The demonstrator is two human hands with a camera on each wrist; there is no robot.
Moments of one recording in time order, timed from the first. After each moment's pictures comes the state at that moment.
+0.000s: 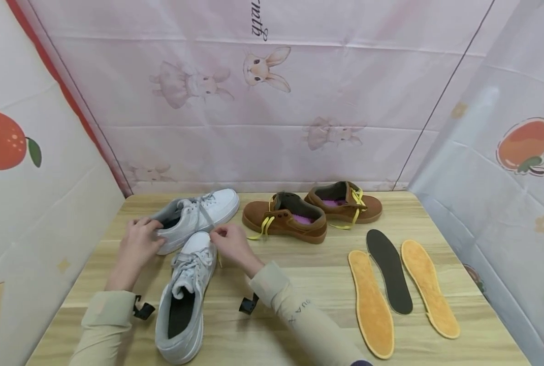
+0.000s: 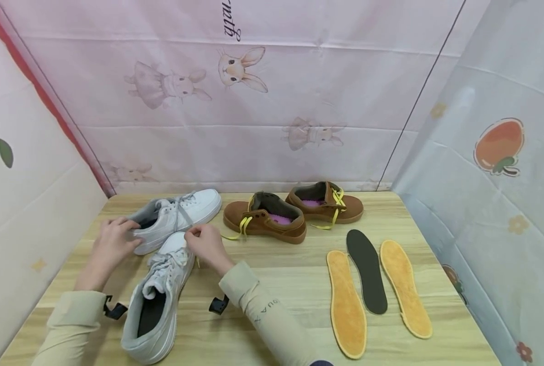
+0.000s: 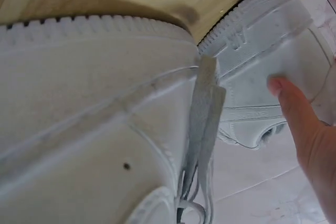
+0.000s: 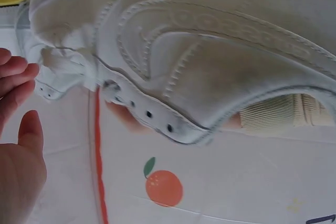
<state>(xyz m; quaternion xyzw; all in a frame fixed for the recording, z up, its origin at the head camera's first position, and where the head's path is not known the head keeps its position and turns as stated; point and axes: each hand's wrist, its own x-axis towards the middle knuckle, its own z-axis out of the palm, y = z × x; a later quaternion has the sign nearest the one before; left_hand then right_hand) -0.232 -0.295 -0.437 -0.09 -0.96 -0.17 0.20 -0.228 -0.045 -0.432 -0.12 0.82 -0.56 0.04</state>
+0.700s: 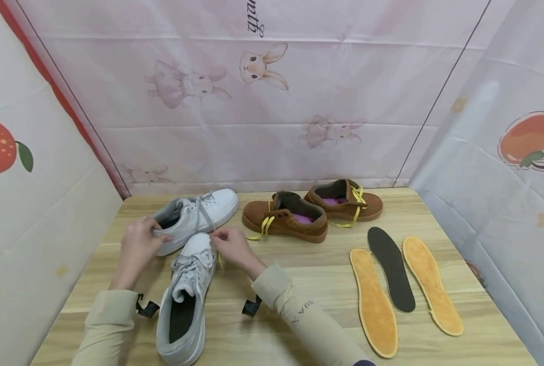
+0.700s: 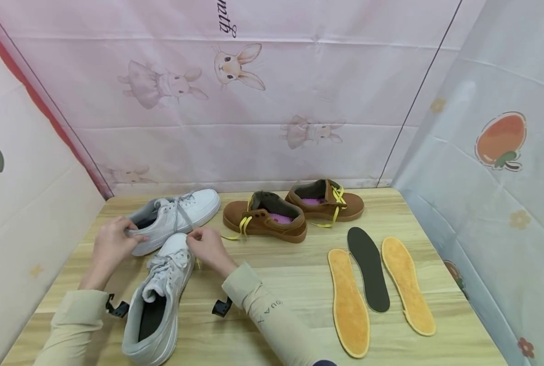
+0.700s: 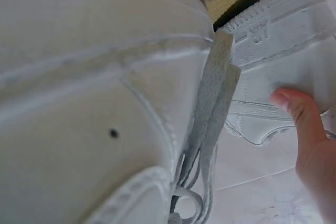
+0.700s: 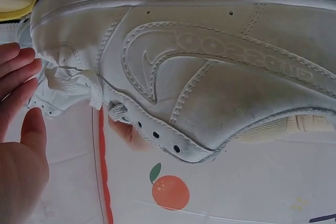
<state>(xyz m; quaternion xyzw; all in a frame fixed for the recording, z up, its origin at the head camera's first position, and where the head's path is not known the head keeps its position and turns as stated) -0.240 -0.285 -0.439 -0.06 -0.94 -0.23 0.25 -0.236 -0.043 -0.447 -0.12 0.81 -0.56 0.06</state>
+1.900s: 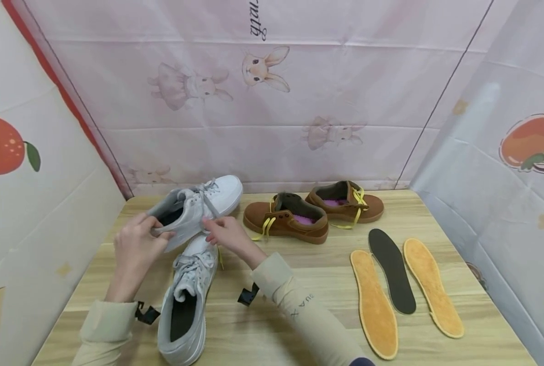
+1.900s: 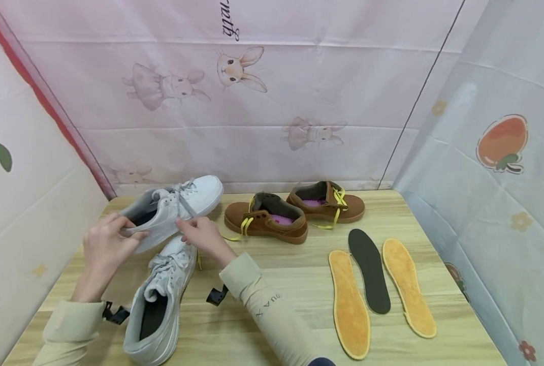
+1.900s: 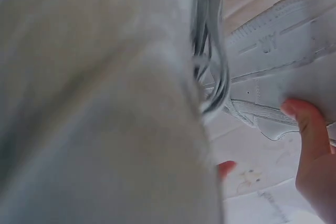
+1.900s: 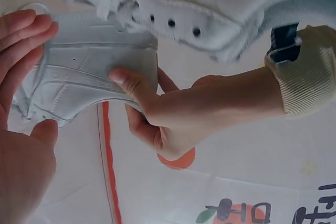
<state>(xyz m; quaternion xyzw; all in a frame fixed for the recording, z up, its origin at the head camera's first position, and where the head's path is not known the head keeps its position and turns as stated) -0.206 -0.256 -0.396 -0.13 -0.87 -0.18 0.44 -0.238 -0.045 -0.405 -0.12 0.79 -0.59 0.13</state>
